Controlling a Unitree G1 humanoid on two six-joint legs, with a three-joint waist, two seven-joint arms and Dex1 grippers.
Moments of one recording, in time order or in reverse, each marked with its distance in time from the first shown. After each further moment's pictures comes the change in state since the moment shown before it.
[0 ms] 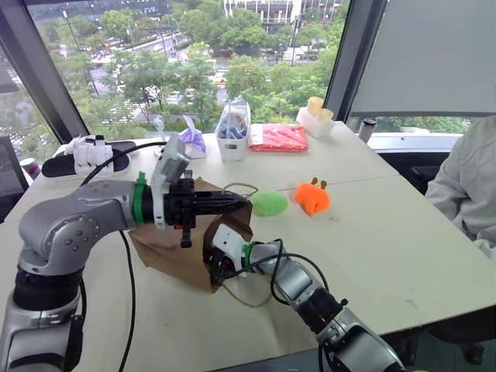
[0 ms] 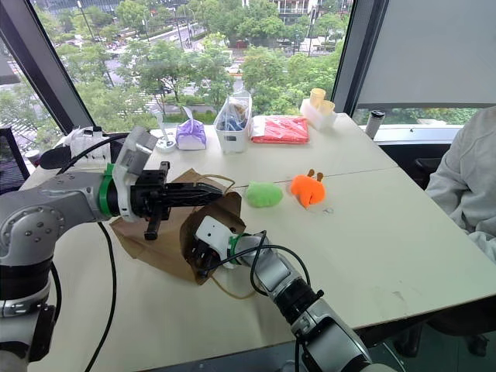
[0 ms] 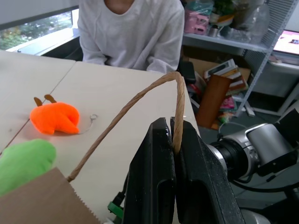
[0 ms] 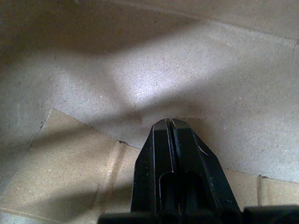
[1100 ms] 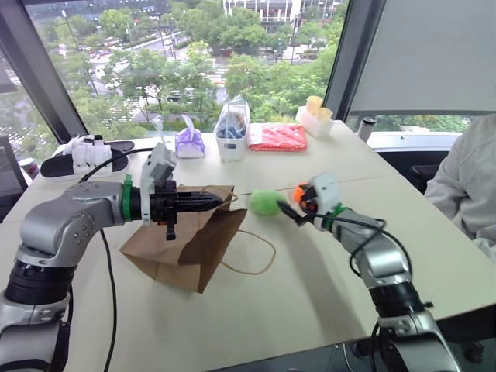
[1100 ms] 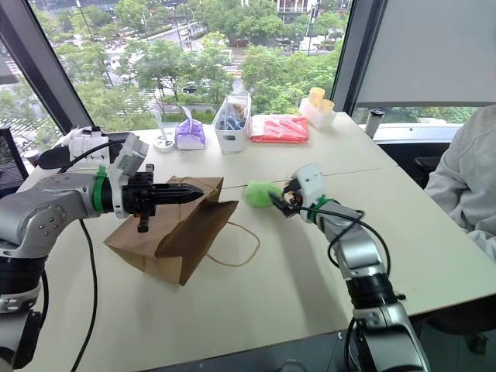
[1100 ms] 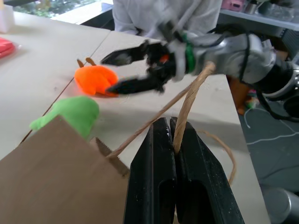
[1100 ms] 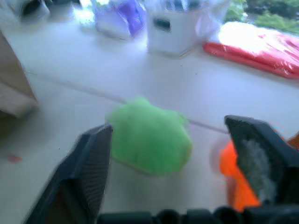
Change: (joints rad) left arm 0.017 0.070 -0.063 0.199 0.220 -0.169 -0.167; right arm 0.017 -0.345 -0.361 -0.184 0.157 0.097 -0.233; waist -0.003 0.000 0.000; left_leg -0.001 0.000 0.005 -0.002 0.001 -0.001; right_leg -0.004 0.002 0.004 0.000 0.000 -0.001
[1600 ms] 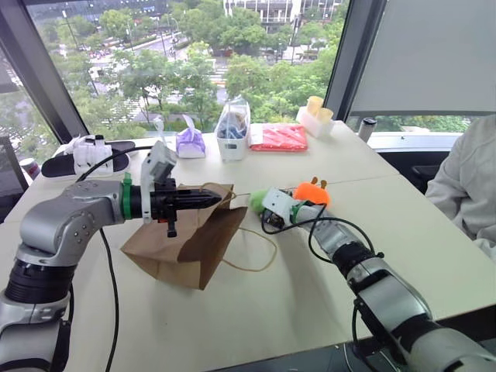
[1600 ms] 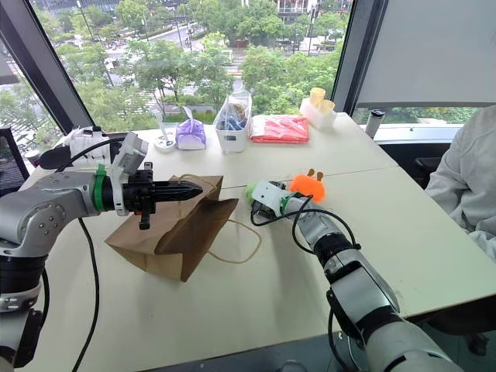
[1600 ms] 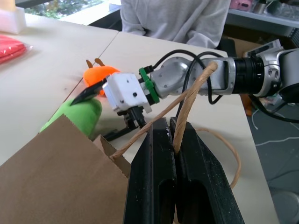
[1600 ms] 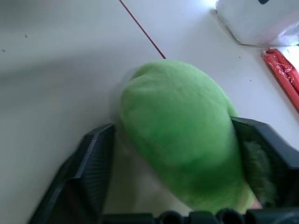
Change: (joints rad) left arm 0.006 0.003 0.007 -0.002 0.010 0.000 0.030; right arm -0.351 0.092 0.264 0.807 -0.351 -0.557 -0.061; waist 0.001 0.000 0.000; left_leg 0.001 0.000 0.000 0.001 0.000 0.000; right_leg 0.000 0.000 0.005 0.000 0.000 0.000
